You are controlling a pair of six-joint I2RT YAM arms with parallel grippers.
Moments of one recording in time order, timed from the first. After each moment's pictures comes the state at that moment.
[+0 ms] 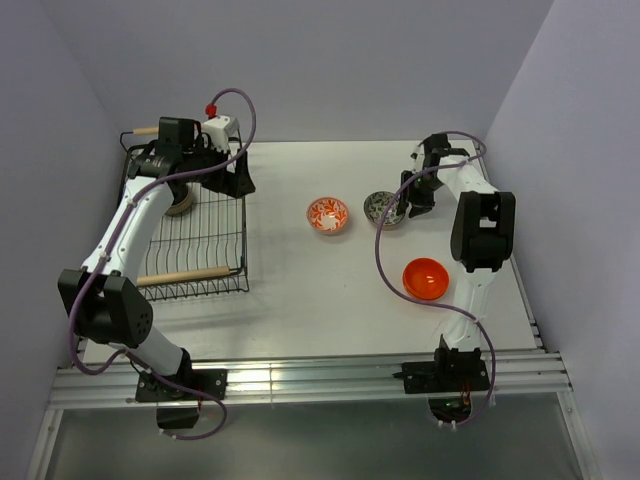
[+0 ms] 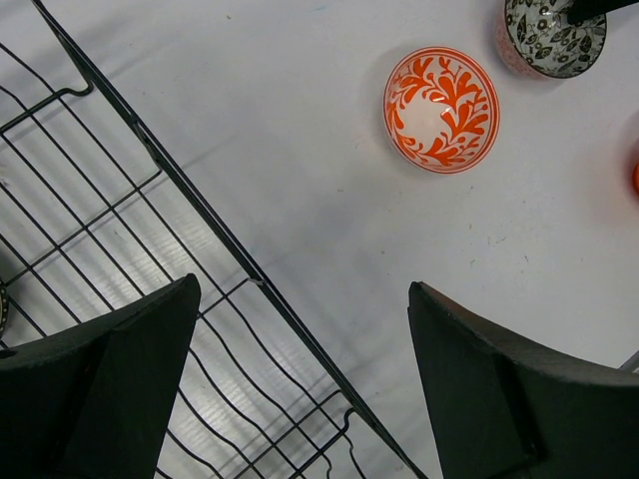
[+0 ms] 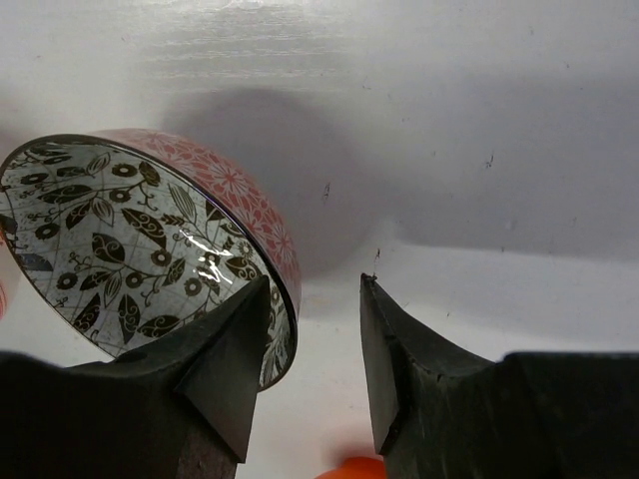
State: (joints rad) left arm -0.17 1.58 1.56 -0.70 0.45 0.10; right arm -0.02 2.14 1.72 -0.86 -0.26 0.09
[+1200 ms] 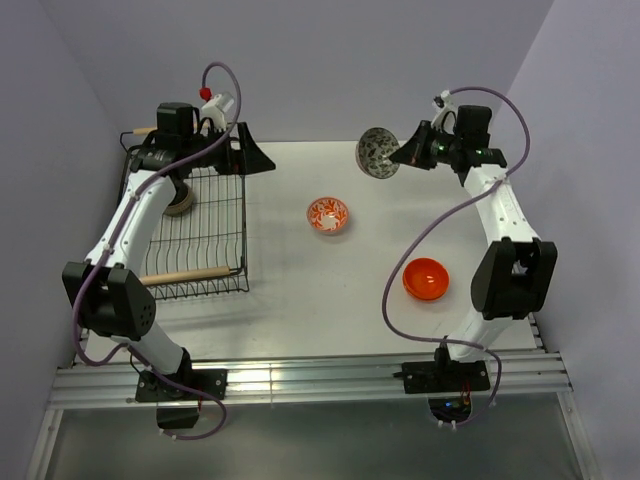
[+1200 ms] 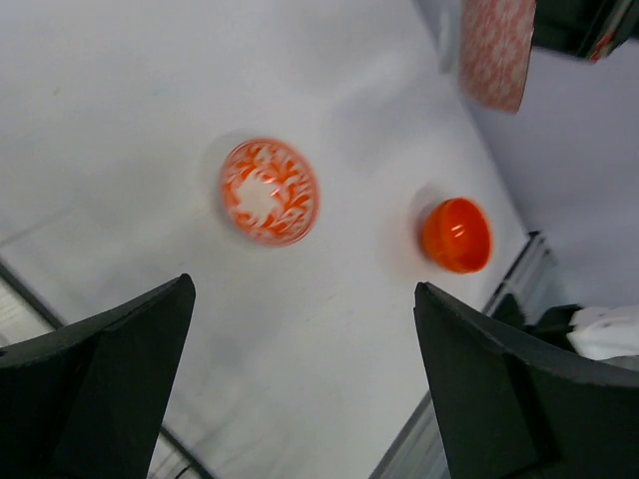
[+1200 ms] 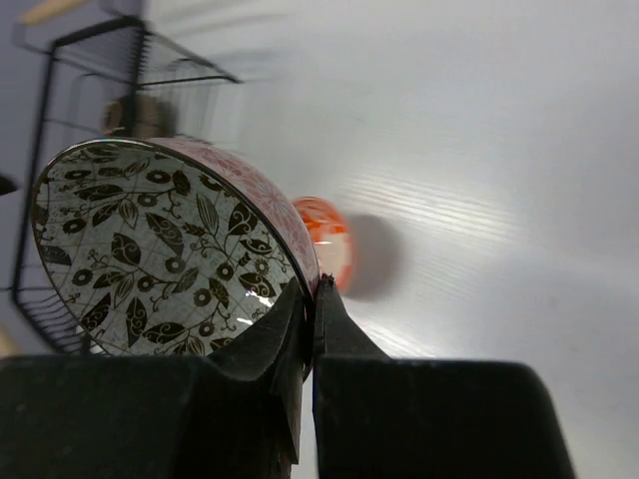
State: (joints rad) left arm -0.17 1.63 1.61 -0.56 0.71 -0.23; right arm -0.07 1.73 1.57 -0.47 -0.67 0.29
